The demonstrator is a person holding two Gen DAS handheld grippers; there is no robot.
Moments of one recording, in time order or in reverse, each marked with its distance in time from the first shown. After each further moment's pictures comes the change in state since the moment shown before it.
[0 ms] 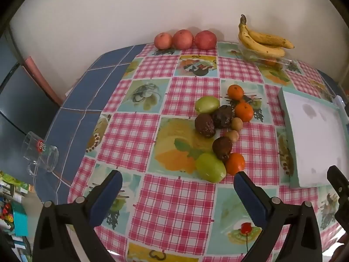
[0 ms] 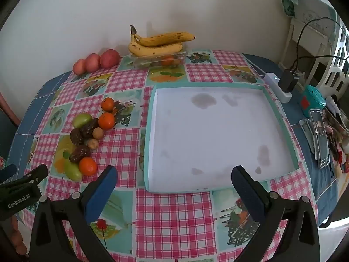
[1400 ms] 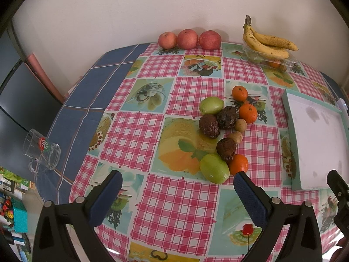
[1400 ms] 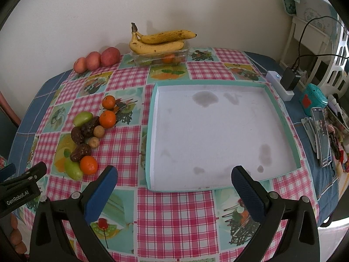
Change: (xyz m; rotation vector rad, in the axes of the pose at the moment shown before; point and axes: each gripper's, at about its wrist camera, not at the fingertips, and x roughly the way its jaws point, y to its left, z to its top) left arm 0.003 0.006 0.001 -0.028 -0.002 -0.006; right arm 0.003 0.005 -0.002 0.005 0.001 -0.008
